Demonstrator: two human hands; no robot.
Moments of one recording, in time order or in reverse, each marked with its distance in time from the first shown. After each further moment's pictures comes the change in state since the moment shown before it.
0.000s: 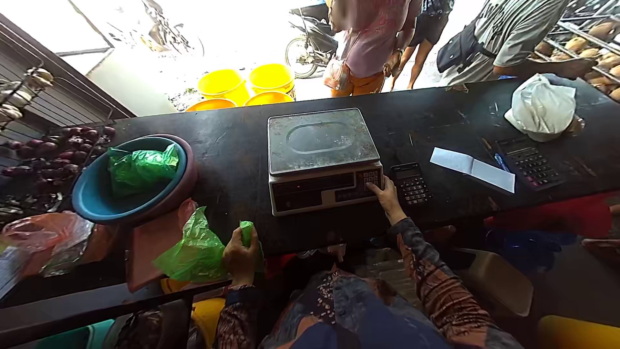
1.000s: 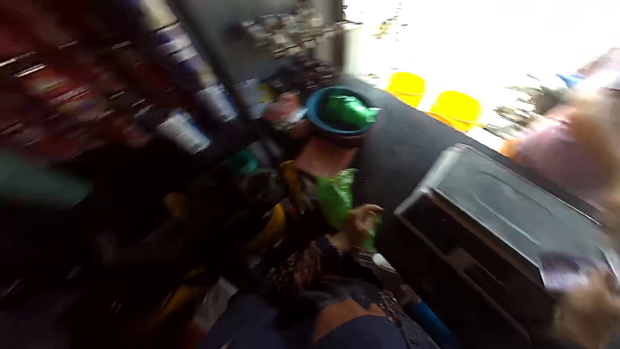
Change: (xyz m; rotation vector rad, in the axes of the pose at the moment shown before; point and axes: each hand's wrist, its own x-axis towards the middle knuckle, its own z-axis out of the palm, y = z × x) left_hand -0.033 0.022 -0.034 -0.741 -0.055 -0.123; right_hand -0.024 -0.144 0.020 0.062 -0.033 -0.544
